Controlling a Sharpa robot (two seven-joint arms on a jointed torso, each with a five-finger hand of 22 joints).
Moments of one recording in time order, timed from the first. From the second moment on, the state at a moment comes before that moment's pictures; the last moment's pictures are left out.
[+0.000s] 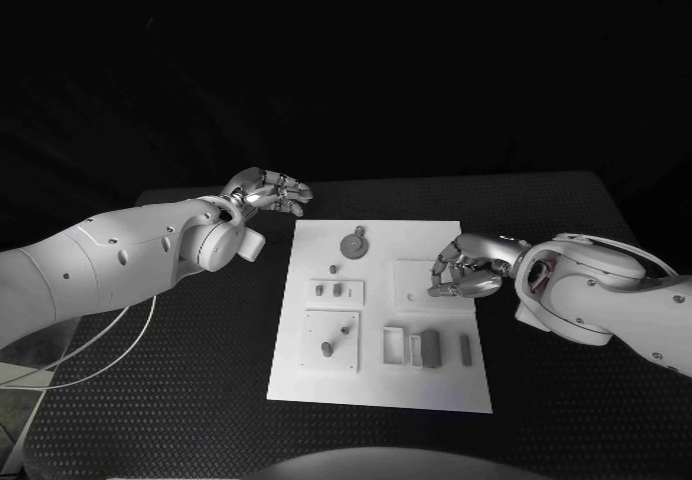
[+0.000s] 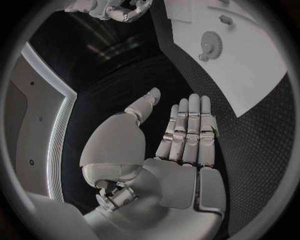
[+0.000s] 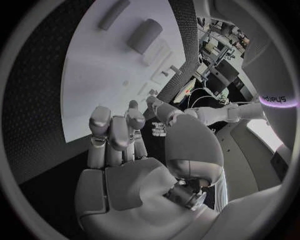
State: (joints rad) left arm 1.26 -0.75 -0.14 1.16 -0.28 -0.23 0.26; left_hand 1.07 -0.12 0.48 -0.27 0.05 0.85 0.18 0.24 0.56 1.13 0.13 0.07 0.27 0.96 0.08 0.58 0.53 0.02 0.97 -0.02 0.07 0.89; right arm 1.25 -0.94 -0.14 1.68 -1.32 -0.11 -0.21; right_hand 0.91 -0.19 0.67 -0.06 0.05 1.04 0.05 0.36 0.69 1.31 -0.05 0.95 1.31 1.37 -0.16 1.35 1.18 0.21 1.21 -0.10 1.09 1.31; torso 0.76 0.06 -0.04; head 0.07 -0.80
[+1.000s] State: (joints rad) left arm 1.26 -0.76 -0.14 1.16 -0.28 -0.23 0.26; left_hand 1.07 -0.11 0.48 -0.26 0.05 0.85 0.18 0.24 0.56 1.13 0.13 0.07 0.27 0.96 0.08 0.58 0.53 0.02 0.97 -0.02 0.07 0.89; right arm 1.17 -0.93 -0.20 1.71 -1.25 0.06 -0.46; right_hand 0.73 -0.25 0.71 0.12 0.05 1.06 0.05 0.34 0.70 1.35 -0.06 1.08 1.31 1.38 -0.16 1.39 1.21 0.21 1.22 -0.11 1.09 1.31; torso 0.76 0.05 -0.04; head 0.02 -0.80
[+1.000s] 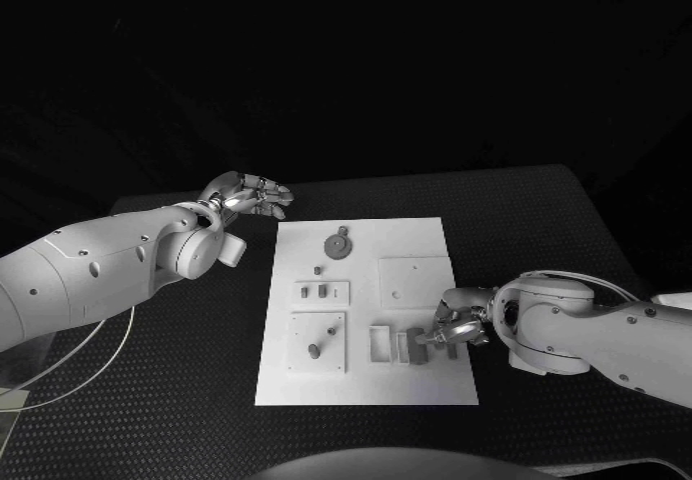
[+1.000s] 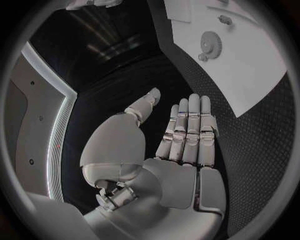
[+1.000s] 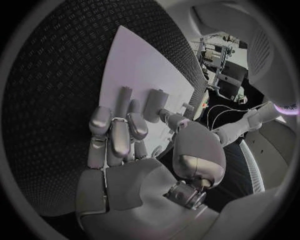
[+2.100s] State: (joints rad) left arm 1.26 -0.76 -0.14 1.16 -0.28 -0.23 0.26; left_hand 1.07 -0.11 0.47 -0.26 0.05 0.85 0.18 0.24 0.56 1.13 0.13 0.07 0.27 0.96 0.08 0.58 0.53 0.02 0.97 -0.02 0.07 0.89; right arm 1.14 -0.87 -0.19 1.70 -1.25 0.06 -0.44; right_hand 0.78 -0.25 0.69 0.04 0.05 1.06 0.05 0.34 0.71 1.34 -0.05 1.08 1.31 1.38 -0.15 1.39 1.17 0.20 1.22 -0.11 1.09 1.31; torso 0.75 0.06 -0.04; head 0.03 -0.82
